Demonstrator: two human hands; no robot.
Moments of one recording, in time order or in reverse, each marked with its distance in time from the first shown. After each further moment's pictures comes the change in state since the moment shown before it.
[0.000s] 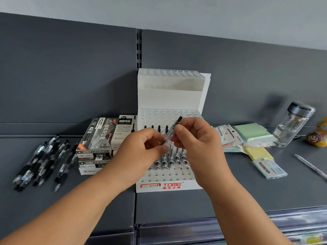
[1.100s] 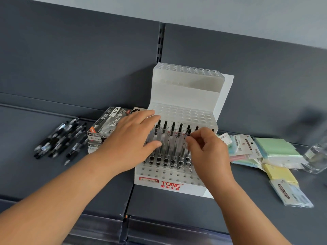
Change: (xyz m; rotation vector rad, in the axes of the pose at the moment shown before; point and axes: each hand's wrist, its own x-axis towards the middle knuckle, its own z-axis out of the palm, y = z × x) left_hand 0.008 -0.015 -0.008 0.985 0.061 0.163; right_hand 0.022 0.047 -0.036 -0.552 -0.072 -0.089
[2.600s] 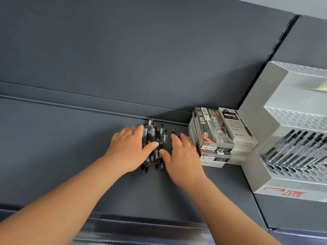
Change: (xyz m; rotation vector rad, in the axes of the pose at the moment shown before) left_hand -0.065 -0.310 -0.017 0.008 -0.320 -0.313; right_hand -0.020 -0.133 0.323 -0.614 -0.402 0.111
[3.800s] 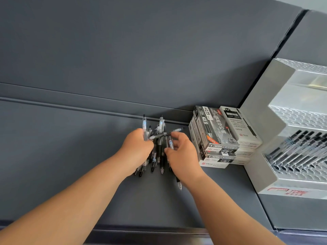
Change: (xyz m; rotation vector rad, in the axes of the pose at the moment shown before) left_hand 0.018 0.011 0.005 -0.897 -0.028 -0.247; right_hand 0.022 -0.010 0.014 0.760 0.078 0.219
